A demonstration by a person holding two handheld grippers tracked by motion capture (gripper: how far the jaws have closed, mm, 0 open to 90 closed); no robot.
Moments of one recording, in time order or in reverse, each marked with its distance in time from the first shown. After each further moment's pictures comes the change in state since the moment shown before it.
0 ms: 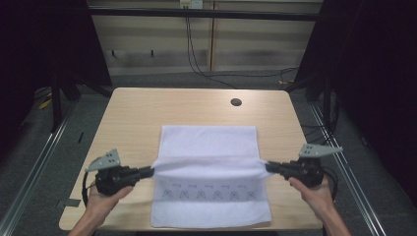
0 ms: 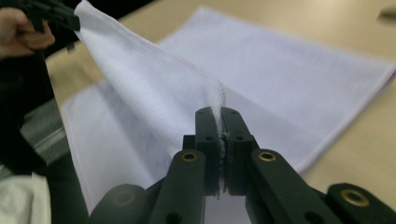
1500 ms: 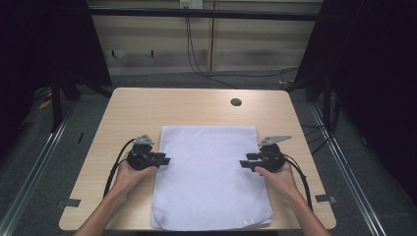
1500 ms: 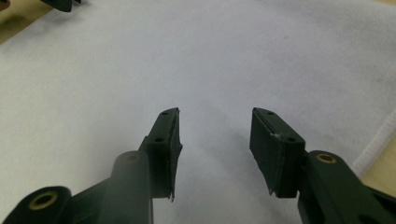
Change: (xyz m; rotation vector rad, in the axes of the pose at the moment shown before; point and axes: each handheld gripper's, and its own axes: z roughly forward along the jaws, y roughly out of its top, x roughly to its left) left arm 0.087 0.024 0.091 0.164 0.127 -0.086; right arm -0.043 0.011 0.112 0.177 -0.101 0.028
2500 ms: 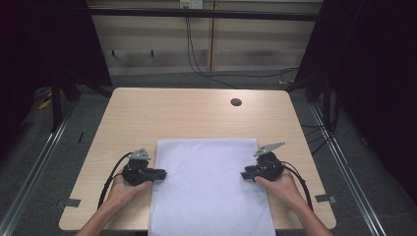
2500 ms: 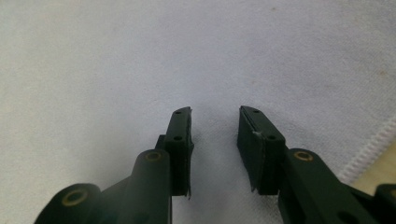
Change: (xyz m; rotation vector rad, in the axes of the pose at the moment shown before) left arm -0.034 -0.044 -0.027 0.054 -0.086 0.008; right arm 0.017 -0.024 -0.002 0.161 0.049 -0.038
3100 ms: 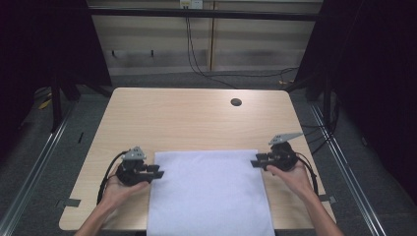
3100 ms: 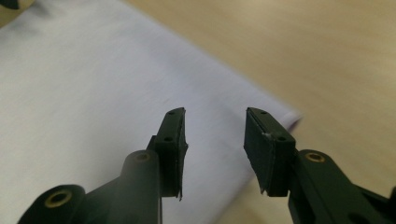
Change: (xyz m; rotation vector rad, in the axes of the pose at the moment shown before) left arm 0.008 0.026 -0.018 -0.077 0.107 0.034; right arm -0.034 0.021 -0.039 -0.127 -0.074 0.022
